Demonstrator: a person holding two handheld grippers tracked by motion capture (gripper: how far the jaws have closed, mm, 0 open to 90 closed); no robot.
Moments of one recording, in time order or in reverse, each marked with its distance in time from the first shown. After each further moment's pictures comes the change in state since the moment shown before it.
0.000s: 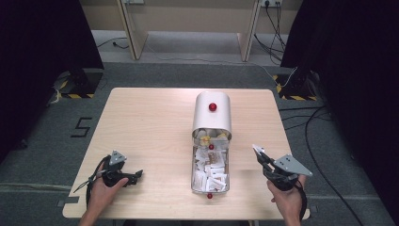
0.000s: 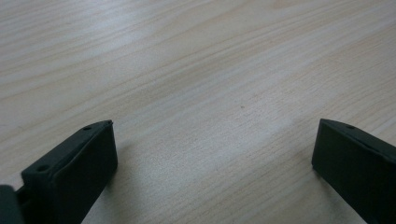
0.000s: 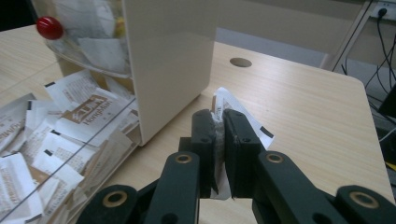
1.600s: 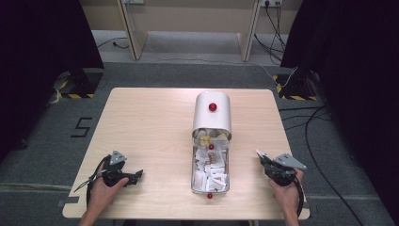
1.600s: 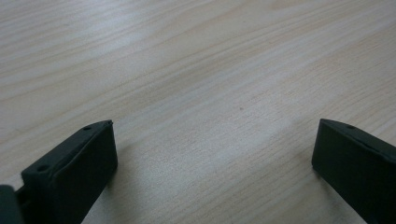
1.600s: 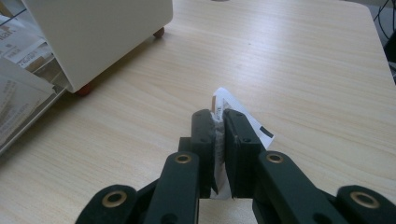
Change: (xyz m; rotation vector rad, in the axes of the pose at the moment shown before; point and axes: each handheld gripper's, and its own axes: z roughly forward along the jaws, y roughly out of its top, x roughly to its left) left arm 0.000 0.001 0.001 0.001 -0.003 0.004; right arm -0.032 -0.046 0.038 0.149 -0.038 0.080
